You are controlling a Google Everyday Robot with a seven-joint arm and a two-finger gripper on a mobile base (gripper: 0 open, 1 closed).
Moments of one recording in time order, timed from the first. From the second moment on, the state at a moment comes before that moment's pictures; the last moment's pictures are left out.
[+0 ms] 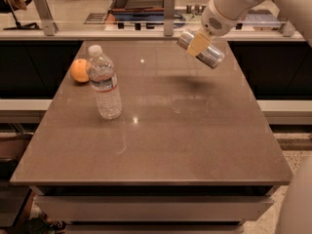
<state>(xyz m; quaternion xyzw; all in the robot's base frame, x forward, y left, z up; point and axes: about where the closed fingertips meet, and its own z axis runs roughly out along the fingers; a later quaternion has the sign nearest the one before) 0.691 -0.128 0.929 -0.47 0.84 0.01 0.28</state>
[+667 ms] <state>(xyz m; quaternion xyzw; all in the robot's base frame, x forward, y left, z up) 0.712 -0.139 0.945 -0.49 0.79 0.07 0.37</state>
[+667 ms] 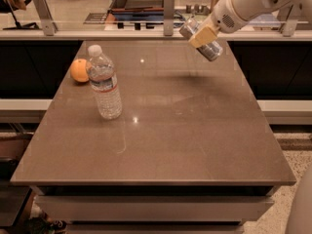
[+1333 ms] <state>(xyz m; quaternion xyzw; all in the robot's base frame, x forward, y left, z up) 0.727 -0.133 0.949 -0.49 0.73 0.15 0.45</state>
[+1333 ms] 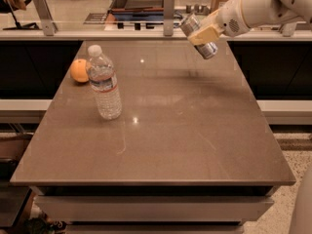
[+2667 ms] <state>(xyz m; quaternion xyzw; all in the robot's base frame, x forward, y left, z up) 0.701 -0.094 0.925 -0.46 0.66 0.23 0.54</state>
